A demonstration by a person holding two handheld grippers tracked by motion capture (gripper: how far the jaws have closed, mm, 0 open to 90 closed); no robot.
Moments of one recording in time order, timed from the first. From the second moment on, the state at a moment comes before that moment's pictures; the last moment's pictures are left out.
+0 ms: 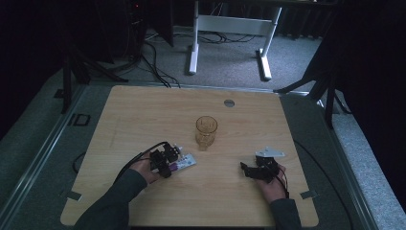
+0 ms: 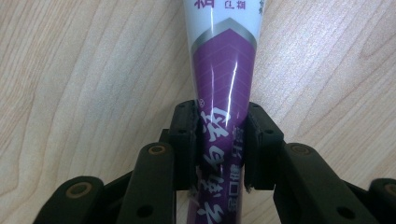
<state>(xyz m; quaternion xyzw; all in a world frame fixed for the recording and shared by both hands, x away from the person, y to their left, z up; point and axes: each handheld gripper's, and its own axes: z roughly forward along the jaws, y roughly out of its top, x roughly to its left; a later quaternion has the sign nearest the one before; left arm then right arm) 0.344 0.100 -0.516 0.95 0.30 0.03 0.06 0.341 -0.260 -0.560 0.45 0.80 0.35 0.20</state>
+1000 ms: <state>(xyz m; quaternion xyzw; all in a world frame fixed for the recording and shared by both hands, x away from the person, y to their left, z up) 0.346 0.115 -0.491 0.93 0.35 0.05 0.12 0.341 -0.260 -0.560 0.46 0.80 0.35 0.20</state>
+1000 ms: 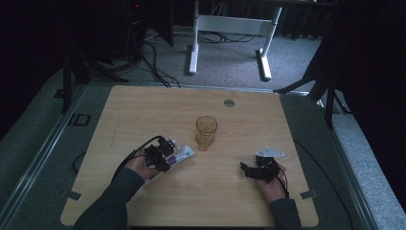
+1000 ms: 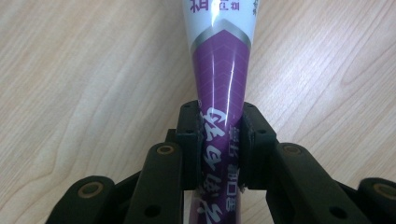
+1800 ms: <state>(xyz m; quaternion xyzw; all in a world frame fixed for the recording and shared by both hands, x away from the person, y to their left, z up) 0.349 0.131 -0.469 0.89 0.40 0.09 0.21 0.341 -0.260 -0.560 0.46 0.80 0.35 0.20</state>
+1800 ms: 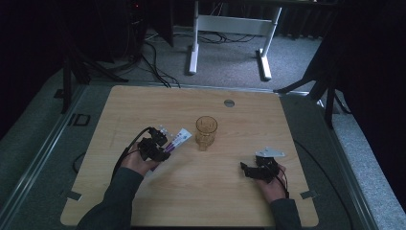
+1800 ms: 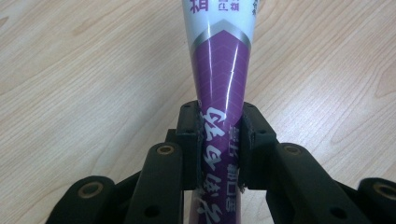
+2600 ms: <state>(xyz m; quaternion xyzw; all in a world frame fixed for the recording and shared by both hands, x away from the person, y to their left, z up) 0.348 0.130 -0.459 0.87 0.42 0.13 0.23 0.341 -0.260 -0.560 0.46 0.80 0.35 0.20</state>
